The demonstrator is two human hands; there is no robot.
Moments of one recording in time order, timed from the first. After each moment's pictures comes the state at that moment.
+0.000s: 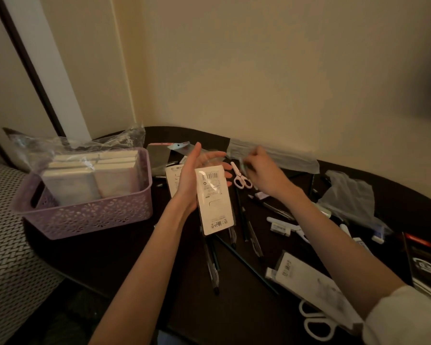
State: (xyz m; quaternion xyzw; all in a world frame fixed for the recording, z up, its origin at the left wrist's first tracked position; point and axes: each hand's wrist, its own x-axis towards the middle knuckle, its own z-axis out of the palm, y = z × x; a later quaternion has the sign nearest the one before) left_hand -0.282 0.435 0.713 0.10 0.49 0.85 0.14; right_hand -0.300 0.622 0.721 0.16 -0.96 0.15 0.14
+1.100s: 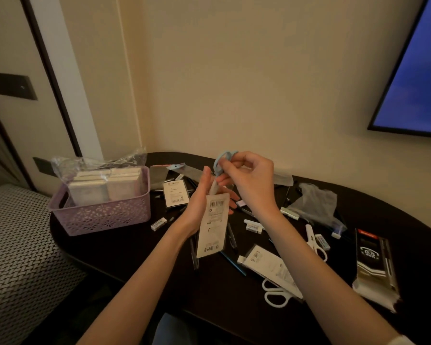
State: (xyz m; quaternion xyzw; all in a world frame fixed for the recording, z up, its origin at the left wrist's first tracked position) left_hand -0.169 0.479 0.746 0.20 0.63 0.74 0.08; right_hand -0.144 0.595 0.798 0.13 -0.71 0.64 0.25
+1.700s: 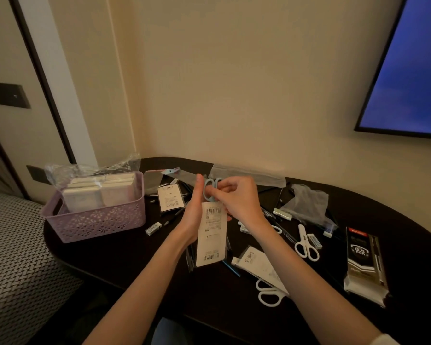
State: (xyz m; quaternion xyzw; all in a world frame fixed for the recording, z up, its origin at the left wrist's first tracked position) left_hand -0.161 0.488 0.739 0.13 0.63 0.76 0.09; right_hand -0.150 0.602 0.768 0.06 -0.83 0.52 0.18
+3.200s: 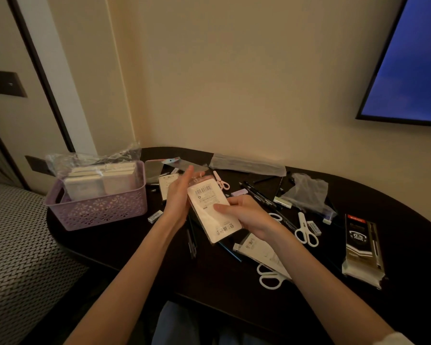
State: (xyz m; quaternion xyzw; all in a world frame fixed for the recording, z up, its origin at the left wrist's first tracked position) left_hand -0.181 0.460 0.723 0.04 0.62 0.78 -0.01; right_hand -0.137 0.627 0.729 0.02 -0.76 0.64 -0.15
